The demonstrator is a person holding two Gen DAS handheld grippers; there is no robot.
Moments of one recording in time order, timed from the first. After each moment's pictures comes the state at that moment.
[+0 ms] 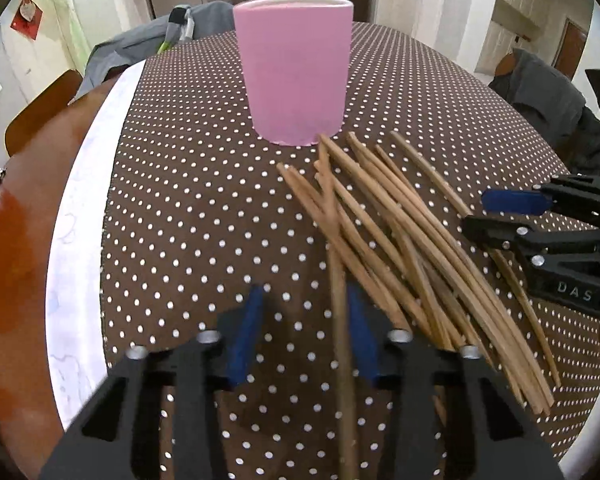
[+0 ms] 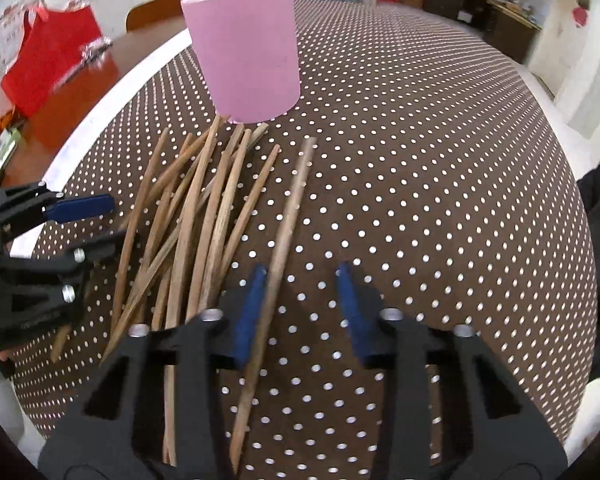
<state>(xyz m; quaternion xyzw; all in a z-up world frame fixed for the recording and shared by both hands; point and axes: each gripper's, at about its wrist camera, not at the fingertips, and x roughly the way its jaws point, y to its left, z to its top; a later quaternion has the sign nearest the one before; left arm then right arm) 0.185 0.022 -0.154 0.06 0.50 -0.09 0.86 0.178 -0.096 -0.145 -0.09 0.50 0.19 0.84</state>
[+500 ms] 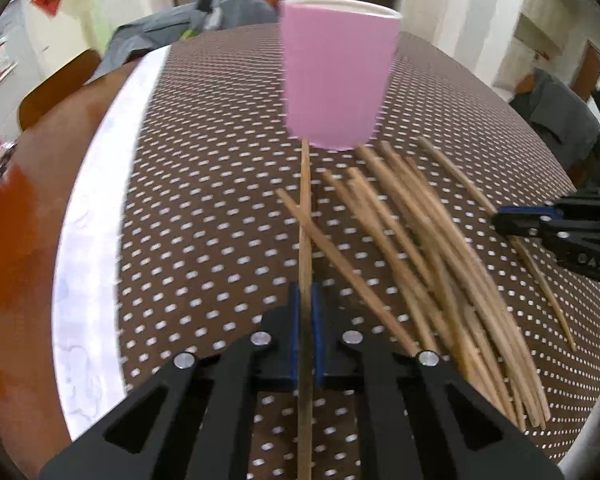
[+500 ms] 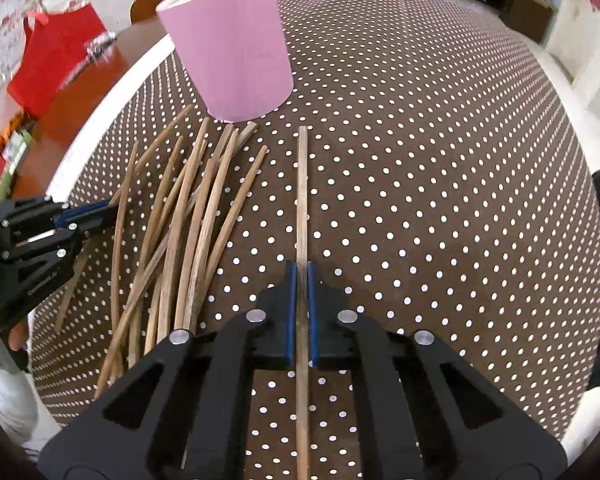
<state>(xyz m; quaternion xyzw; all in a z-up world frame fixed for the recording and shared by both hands) 0.189 0.040 -0.150 0.03 0.50 -0.05 0.86 0.224 -0.098 -0.141 -0.06 0.53 0.21 0.82</state>
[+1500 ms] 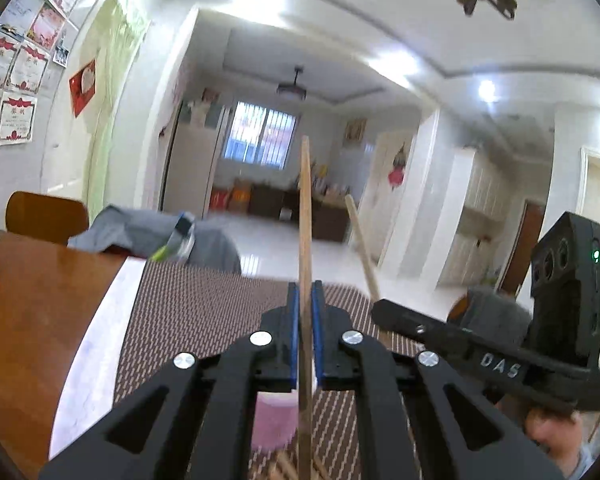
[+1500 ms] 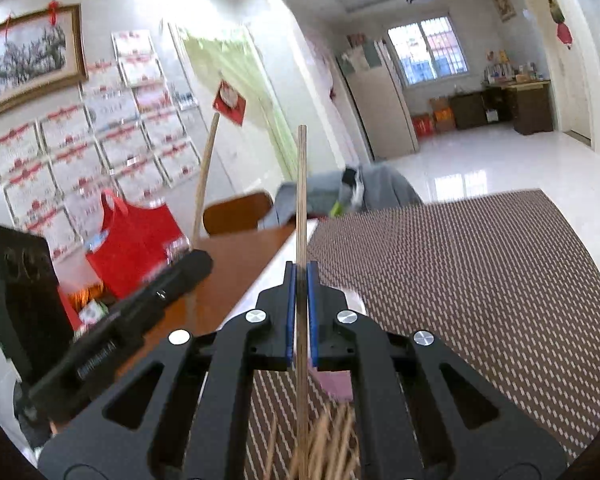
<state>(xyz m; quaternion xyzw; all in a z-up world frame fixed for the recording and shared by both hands) 0.224 0.041 -0.004 -0.11 0.11 -0.12 0.98 0.242 -0.095 0.001 0.13 0.20 0.30 0.92</state>
